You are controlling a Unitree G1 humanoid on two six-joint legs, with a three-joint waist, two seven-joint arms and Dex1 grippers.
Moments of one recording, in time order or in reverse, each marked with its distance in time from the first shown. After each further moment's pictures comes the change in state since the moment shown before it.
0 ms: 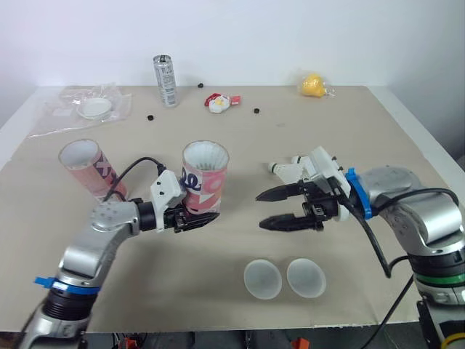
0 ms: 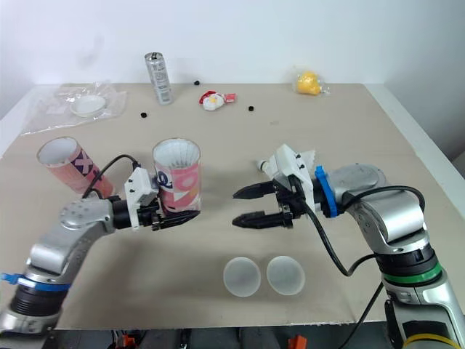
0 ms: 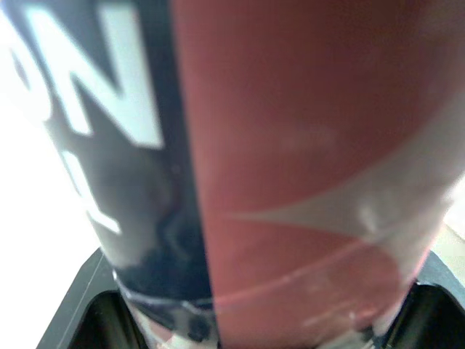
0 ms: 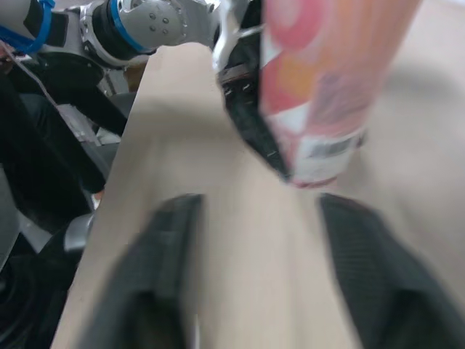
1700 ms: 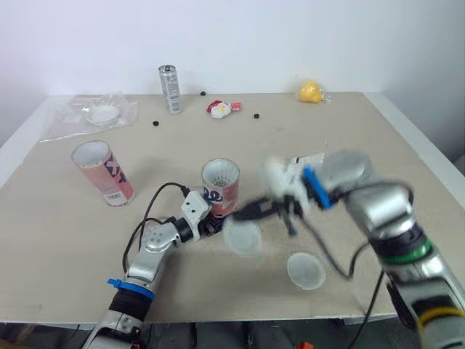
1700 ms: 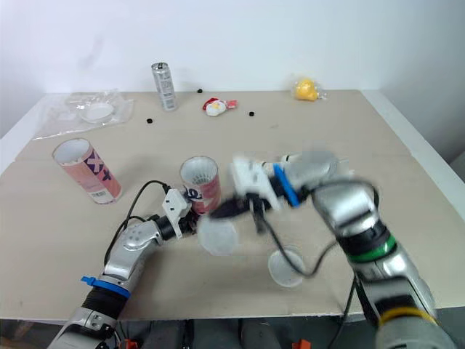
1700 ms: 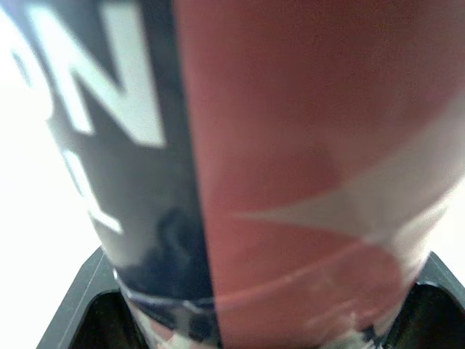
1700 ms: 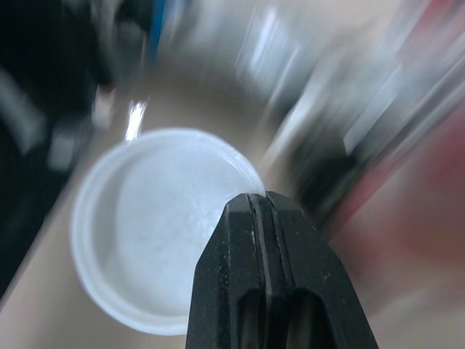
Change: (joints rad) left arm -0.017 -0.258 -0.085 0.462 0.153 -0.466 0.136; right arm -0.387 0.209 0.108 0.126 -0.145 -0.105 0.055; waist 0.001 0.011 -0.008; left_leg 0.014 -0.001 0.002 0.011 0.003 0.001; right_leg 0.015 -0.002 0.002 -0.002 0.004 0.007
